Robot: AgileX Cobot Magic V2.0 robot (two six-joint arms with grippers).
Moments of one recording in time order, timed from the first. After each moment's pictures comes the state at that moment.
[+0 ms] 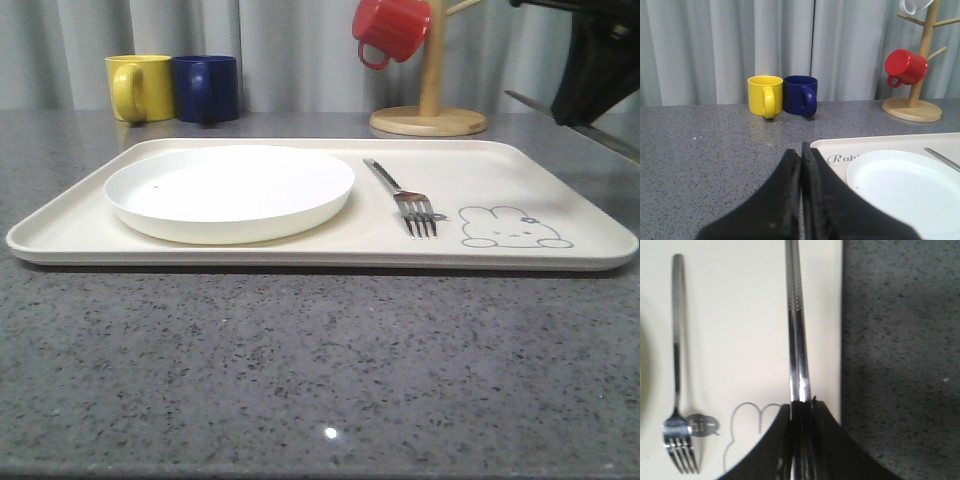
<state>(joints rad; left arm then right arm) -0.20 0.37 -0.36 -0.41 0.08 0.38 0.26 1.46 -1.18 0.06 0.78 0.29</state>
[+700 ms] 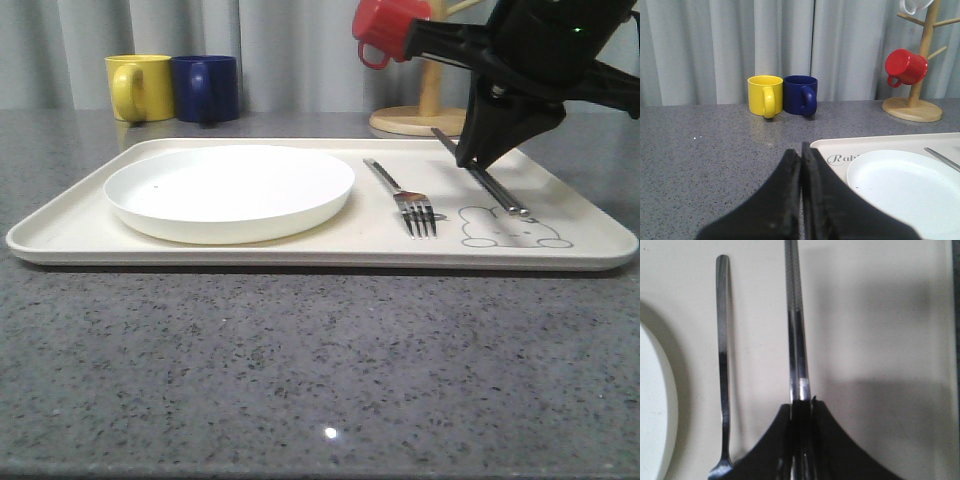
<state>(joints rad) -0.20 0.37 -0.36 -0.41 0.08 0.38 0.37 1.60 -1.18 0.04 0.61 0.46</state>
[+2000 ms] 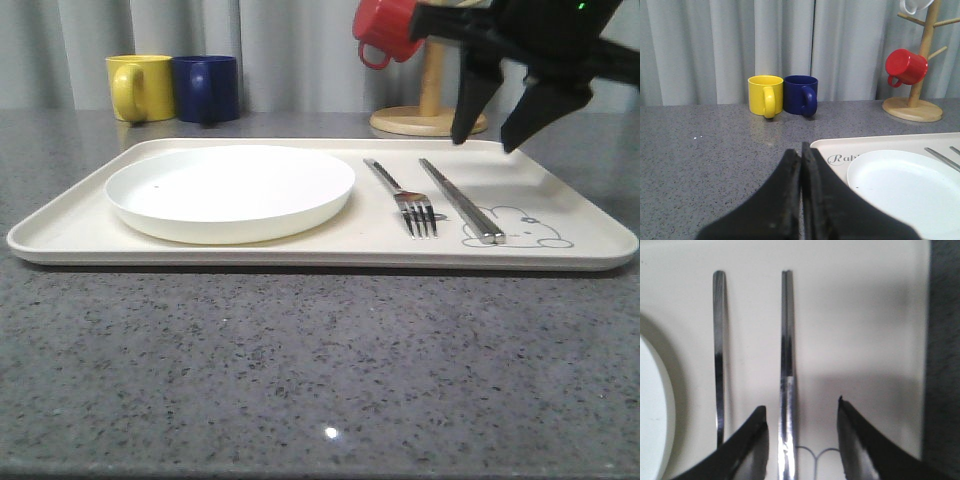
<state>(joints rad) -0.20 0.37 -0.36 -0.41 0.08 0.38 0.35 1.60 -1.27 -0.02 0.73 0.45</state>
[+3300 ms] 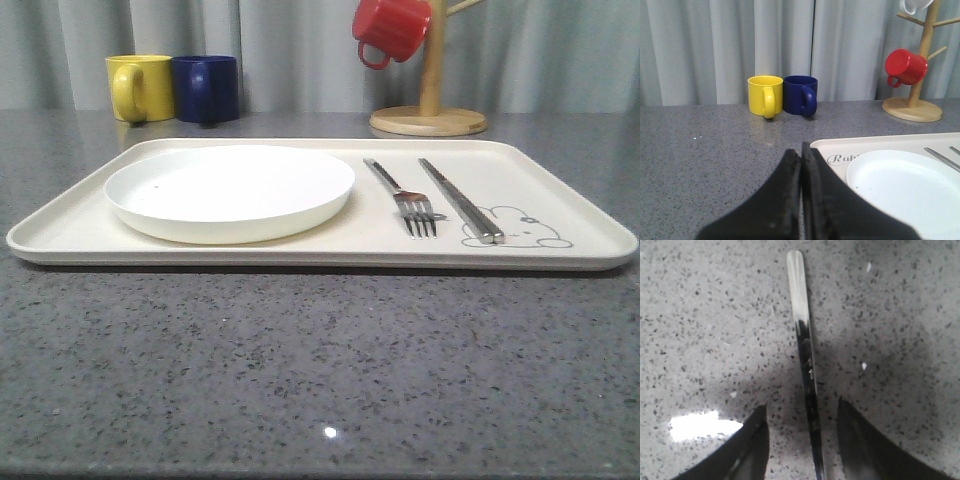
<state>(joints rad) -0.20 0.37 -0.36 -0.41 0.08 0.38 -0.21 1.73 -1.34 0.06 0.88 -0.01</state>
